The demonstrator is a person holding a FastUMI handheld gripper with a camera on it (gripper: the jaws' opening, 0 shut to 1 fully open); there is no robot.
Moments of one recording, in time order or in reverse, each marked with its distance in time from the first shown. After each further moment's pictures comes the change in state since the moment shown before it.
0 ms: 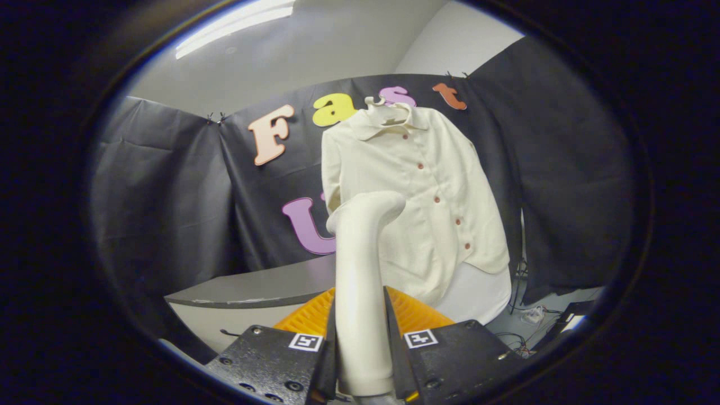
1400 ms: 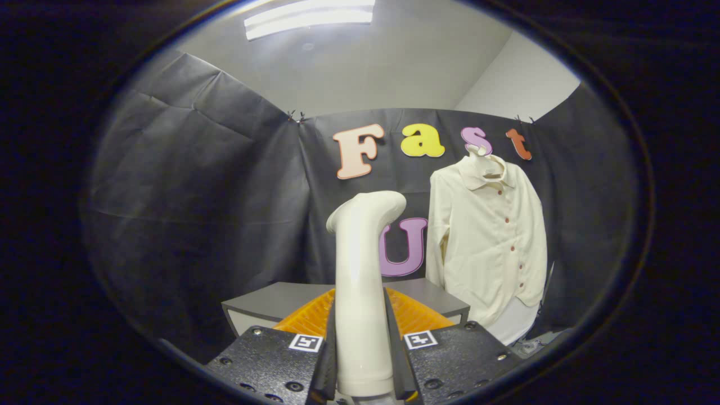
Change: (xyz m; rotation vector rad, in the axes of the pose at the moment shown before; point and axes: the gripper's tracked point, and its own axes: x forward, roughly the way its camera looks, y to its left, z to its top) arm -0.048 0.192 0.032 -0.185 -0.099 0.169
